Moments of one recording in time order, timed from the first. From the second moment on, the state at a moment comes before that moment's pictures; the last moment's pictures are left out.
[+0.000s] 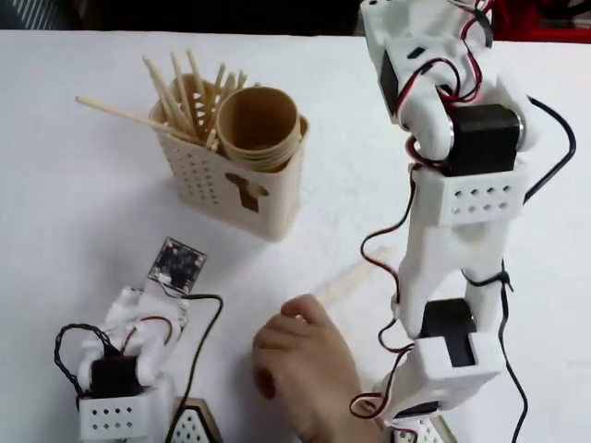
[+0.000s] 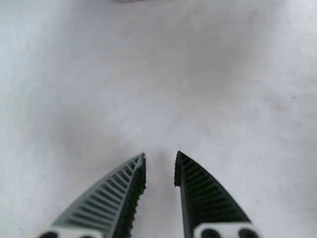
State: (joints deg) left arm -10.1 -104.1 97.2 72.7 -29.6; right arm -11.1 7.3 -61.0 72.5 15.5
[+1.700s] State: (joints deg) left arm -10.1 -104.1 97.2 72.7 -29.6; right arm -7.7 16.6 -62.8 91.9 15.5
